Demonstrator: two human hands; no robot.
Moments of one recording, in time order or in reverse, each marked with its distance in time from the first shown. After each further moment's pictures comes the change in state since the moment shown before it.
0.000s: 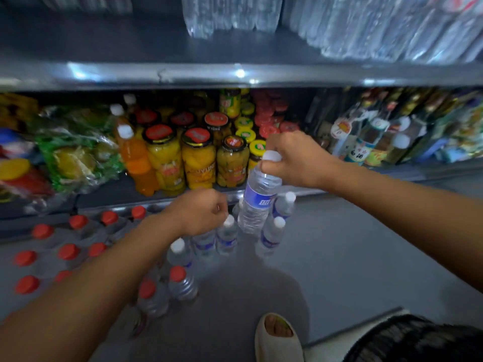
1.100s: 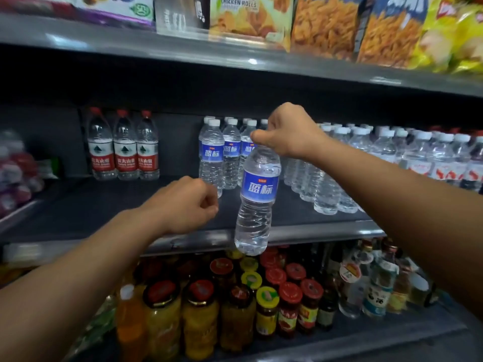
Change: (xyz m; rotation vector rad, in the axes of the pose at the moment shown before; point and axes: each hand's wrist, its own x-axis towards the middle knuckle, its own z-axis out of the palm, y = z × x) left_hand 0.044 0.038 -0.255 0.271 0.521 0.097; right_hand 0.177 -0.034 -0.215 -0.009 0.502 0.038
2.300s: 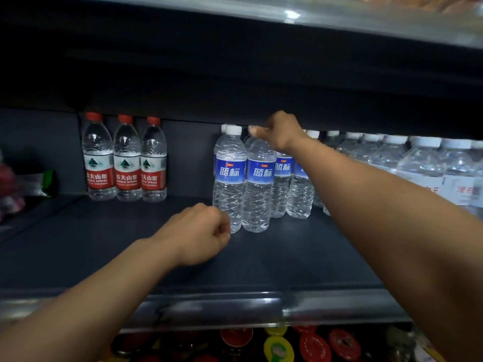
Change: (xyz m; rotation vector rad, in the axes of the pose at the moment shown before) left_hand 0.100 -0.067 0.061 0.055 -0.029 -0.122; right_hand 0.184 0.064 0.137 0.150 -0.016 0.040
